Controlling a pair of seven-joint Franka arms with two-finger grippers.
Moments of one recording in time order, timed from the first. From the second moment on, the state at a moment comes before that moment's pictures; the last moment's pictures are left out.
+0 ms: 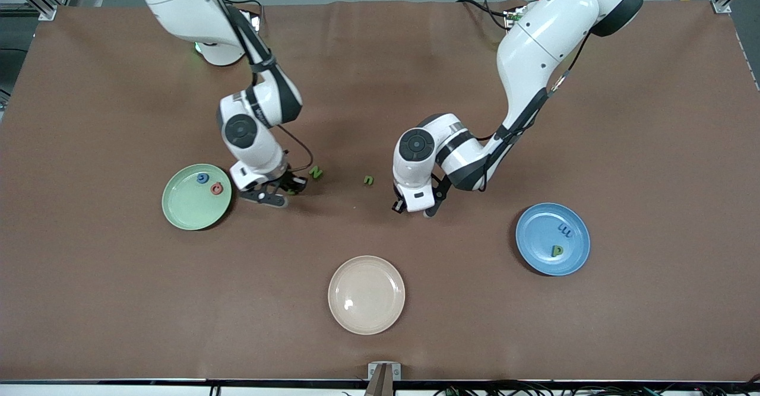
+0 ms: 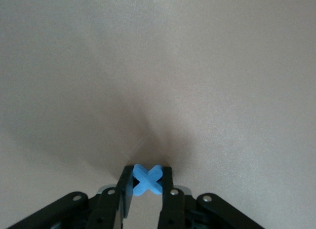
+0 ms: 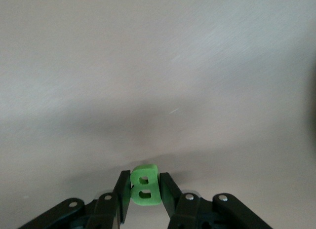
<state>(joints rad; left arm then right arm) -0.35 0.86 -0.44 -1.55 0.44 2.34 -1.98 0.49 0.42 -0.08 -2.14 0.13 2.55 0.52</state>
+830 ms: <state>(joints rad) -0.05 0.70 -0.54 -1.56 0.45 2.21 -1.56 0.00 0.32 -0.09 -2.15 0.13 2.39 -0.22</state>
